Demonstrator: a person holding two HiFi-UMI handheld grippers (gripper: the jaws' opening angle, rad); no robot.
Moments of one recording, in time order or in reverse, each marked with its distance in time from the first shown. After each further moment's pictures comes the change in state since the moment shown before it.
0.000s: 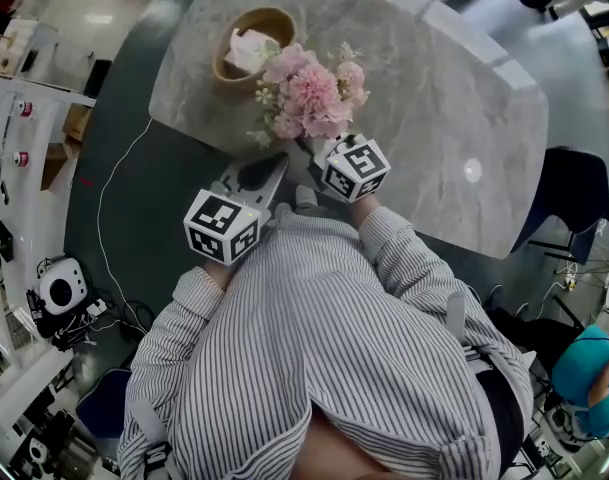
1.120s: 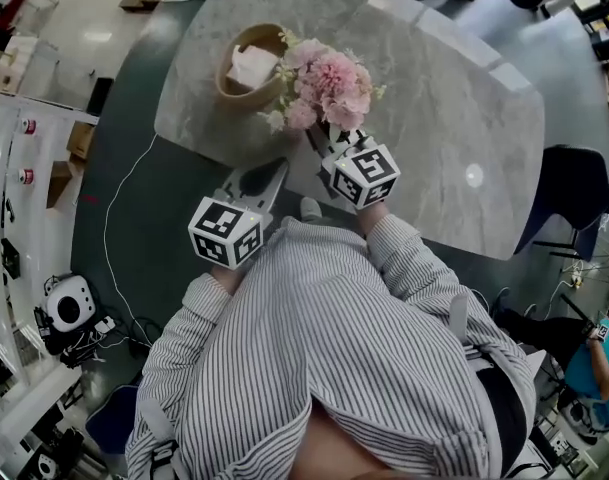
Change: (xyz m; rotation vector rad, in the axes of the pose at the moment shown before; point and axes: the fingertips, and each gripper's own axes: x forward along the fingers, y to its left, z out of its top) left arm -0.002 0.014 0.010 -0.010 -0.038 0.009; right arm -0.003 -0.009 0.027 -0.047 0.040 -0.087
